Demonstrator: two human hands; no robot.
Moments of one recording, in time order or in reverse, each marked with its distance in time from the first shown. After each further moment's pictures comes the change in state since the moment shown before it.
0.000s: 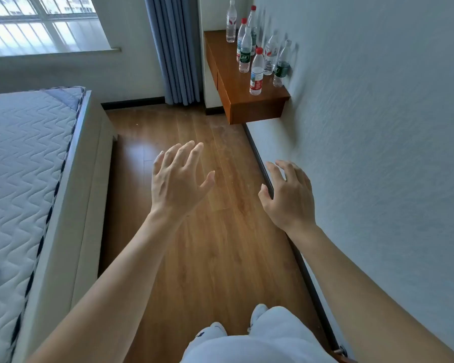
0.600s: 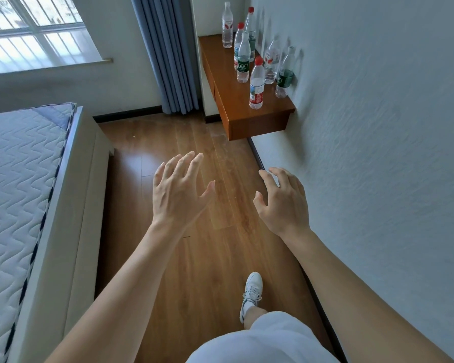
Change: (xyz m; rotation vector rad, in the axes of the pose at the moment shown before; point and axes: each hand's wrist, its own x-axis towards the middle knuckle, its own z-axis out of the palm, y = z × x) left_hand 0.127 -0.010 0.083 0.019 -0.057 -0.016; right_hand 0.131 0.041 0.084 0.065 -0.051 0.040
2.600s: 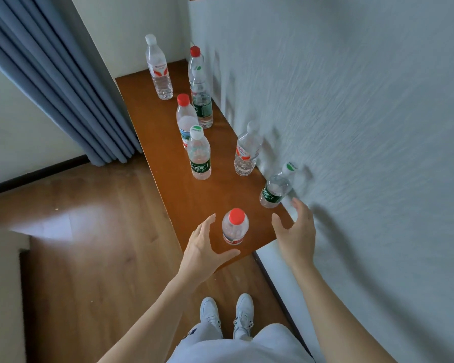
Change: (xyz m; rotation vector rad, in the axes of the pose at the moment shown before) left_hand 0.545 0.017 0.351 -0.587 -0.694 -0.101; right_hand 0.544 0.214 0.202 0.339 0.086 0.779
